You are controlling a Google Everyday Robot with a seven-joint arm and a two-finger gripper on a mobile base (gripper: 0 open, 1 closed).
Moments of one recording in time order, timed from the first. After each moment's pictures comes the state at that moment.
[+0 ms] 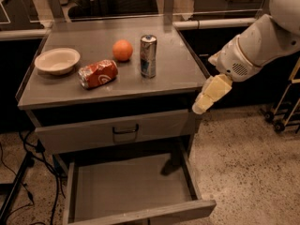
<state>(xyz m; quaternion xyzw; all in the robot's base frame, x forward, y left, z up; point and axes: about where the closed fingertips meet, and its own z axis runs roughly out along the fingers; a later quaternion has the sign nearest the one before) 0.557 -0.151 0.890 -0.55 0.79 0.10 0.27</state>
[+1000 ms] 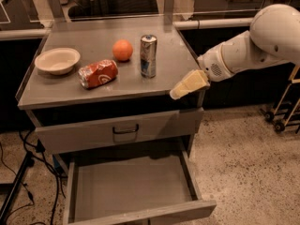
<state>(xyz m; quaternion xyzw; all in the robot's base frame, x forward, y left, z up) 0.625 -0.128 0.866 -0.44 0.81 0.16 0.36</state>
